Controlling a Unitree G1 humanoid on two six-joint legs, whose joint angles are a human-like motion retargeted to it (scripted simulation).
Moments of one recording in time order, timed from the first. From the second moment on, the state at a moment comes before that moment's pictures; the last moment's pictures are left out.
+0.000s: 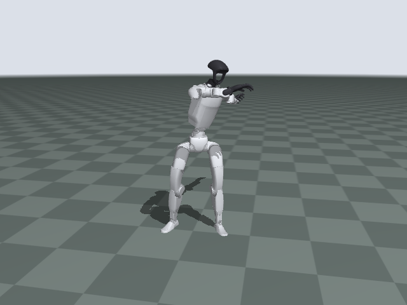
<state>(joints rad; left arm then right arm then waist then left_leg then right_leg) 0.64 1.15 1.01 1.56 -0.78 -0.21 0.26 -1.54 -1.18 1.07 0.14 -0.20 -0.29 -0.45 0.61 -0.15 0.26 -0.11 0.11 0.16 0.08 -0.17 -0.15 0.07 -0.28 -0.66 0.14 -0.22 0.14</state>
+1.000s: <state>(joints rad) -1.27 0.07 -0.25 0.58 -1.15 -0.36 0.35 -1.62 -0.92 1.02 0.01 -0.30 -0.15 -0.51 0.04 -0.09 0.00 0.02 0.19 0.45 0.10 -0.21 -0.09 0.02 -0.21 -0.24 0.04 -0.23 0.12</state>
